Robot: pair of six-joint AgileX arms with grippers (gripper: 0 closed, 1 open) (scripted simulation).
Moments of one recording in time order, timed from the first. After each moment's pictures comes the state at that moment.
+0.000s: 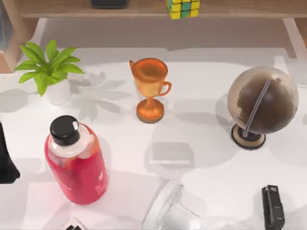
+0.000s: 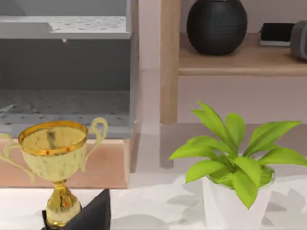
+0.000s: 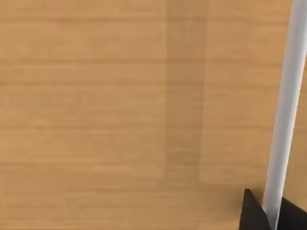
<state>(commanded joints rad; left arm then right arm) 0.00 0.00 0.00 0.00 0.00 0.00 -0.52 2.22 0.89 1.33 -0.49 -1.55</state>
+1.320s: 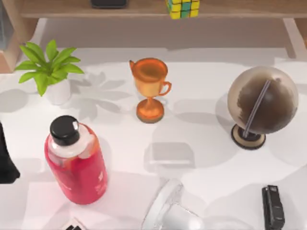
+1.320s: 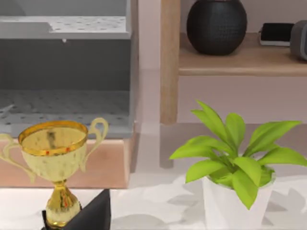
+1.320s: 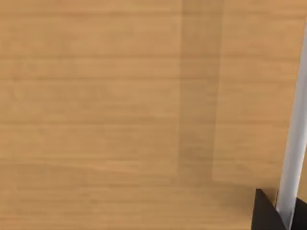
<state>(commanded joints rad) 0.00 0.00 0.00 0.00 0.00 0.00 -0.43 2.37 1.26 1.11 -0.39 -1.55</state>
